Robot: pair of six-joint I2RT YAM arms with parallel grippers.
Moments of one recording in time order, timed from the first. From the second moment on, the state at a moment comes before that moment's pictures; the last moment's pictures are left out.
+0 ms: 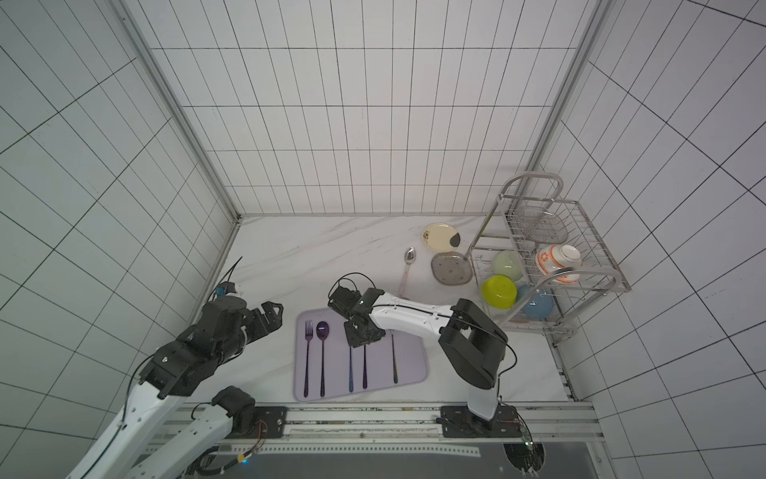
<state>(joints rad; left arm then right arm) -0.45 0.62 0.81 -0.96 -0.22 -0.78 1.14 1.86 1.33 -0.86 0.05 0.70</state>
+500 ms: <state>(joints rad) -0.45 0.61 0.81 -0.97 -0.21 -0.78 1.17 1.95 1.39 -0.96 0.11 0.77</state>
